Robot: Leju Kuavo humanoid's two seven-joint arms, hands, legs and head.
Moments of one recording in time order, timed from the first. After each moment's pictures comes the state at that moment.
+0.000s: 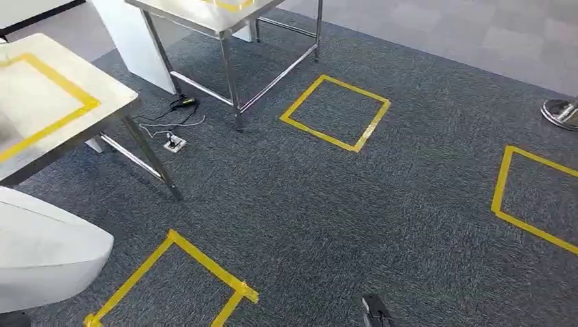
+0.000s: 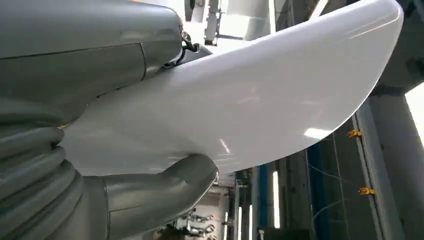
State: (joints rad) left arm 0.20 0.01 0.10 -1.88 0.28 -0.27 -0.70; right arm -0.03 0.10 -0.48 -0.17 0.43 -0.02 0.10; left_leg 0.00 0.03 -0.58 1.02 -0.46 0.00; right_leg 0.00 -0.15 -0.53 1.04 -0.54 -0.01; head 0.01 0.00
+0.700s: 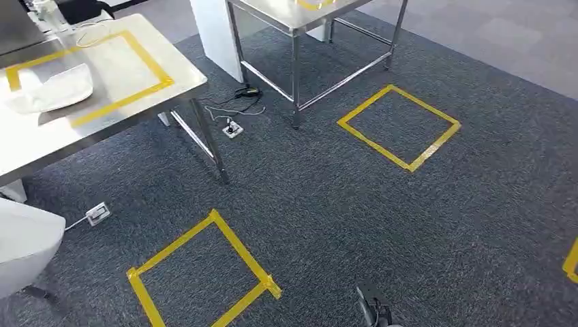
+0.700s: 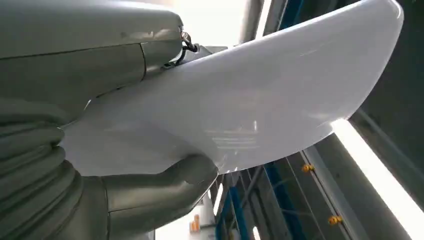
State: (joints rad) left arm 0.15 -0.02 0.21 -1.98 0.27 -0.35 -0.70; right arm -0.06 0.08 -0.42 -0.17 0.53 0.00 0.03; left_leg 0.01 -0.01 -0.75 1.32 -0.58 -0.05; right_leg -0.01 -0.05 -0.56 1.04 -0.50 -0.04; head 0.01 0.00
